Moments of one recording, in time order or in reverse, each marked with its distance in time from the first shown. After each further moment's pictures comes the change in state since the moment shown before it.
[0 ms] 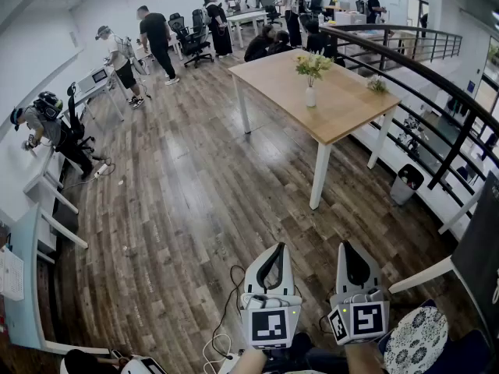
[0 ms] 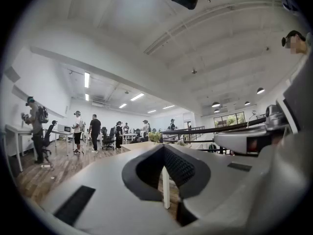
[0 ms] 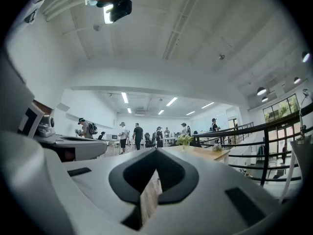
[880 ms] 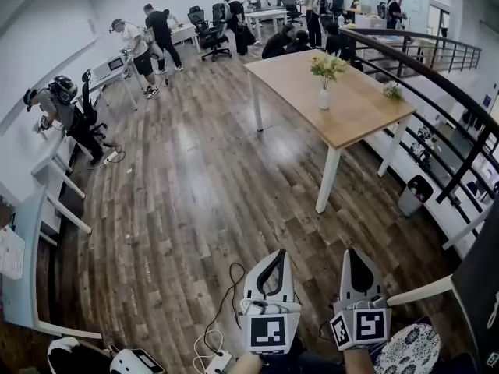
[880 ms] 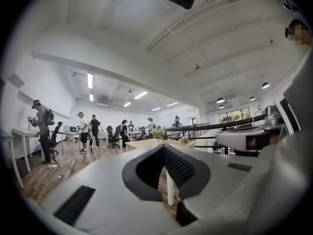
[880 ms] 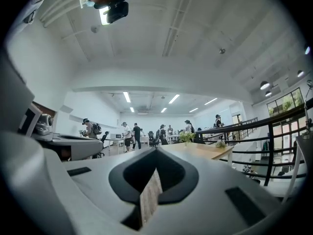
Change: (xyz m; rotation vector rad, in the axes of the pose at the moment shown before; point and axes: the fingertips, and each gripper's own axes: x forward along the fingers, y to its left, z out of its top) left arm 0.011 -0.011 -0.013 0.007 0.040 0.056; right arm 0.010 -0.028 -0.017 0.030 0.030 0.041
